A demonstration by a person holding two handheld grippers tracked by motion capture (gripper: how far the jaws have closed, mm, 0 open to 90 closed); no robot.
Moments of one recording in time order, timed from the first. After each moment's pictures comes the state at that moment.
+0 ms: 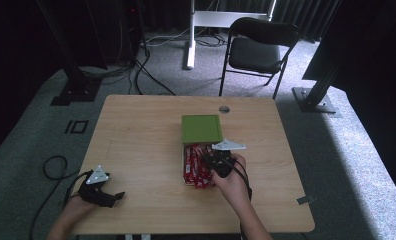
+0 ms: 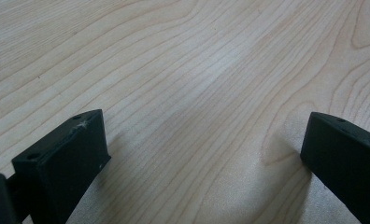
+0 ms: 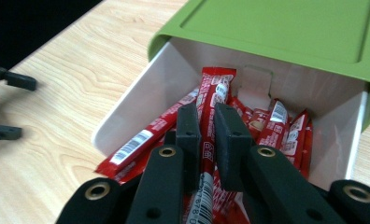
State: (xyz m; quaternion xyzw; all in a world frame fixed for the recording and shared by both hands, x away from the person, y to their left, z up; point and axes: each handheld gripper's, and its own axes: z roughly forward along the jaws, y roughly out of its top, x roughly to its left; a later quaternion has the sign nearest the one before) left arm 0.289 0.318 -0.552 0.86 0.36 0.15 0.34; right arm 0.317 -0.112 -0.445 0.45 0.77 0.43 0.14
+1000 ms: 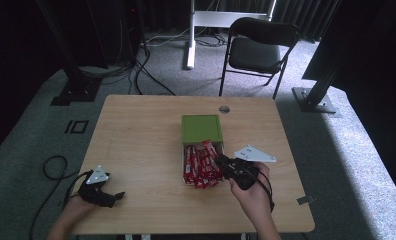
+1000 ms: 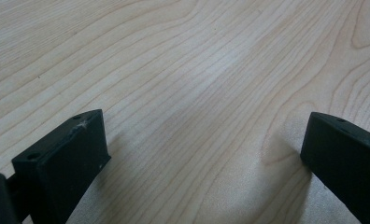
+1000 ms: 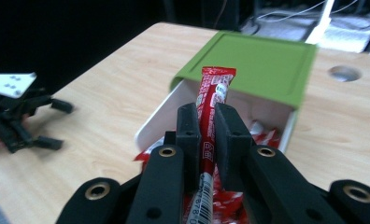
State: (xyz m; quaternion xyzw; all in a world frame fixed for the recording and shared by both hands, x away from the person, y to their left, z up) left arm 0.289 0.318 -0.552 0.86 0.36 0.15 0.33; right arm 0.266 -0.151 -0.396 0.43 0.74 0.49 0.18
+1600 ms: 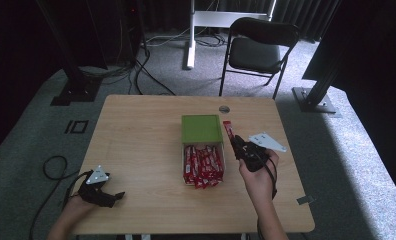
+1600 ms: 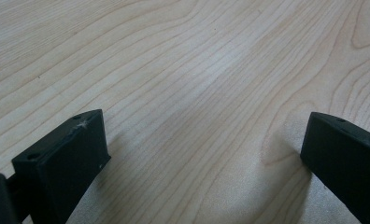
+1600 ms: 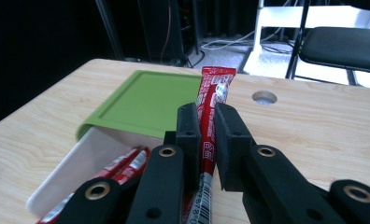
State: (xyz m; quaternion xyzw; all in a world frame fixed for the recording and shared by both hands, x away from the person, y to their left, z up) left arm 0.289 0.318 -0.552 0.86 0.36 0.15 0.34; right arm 0.309 -0.179 -0.404 0.49 0.67 0.49 0.27
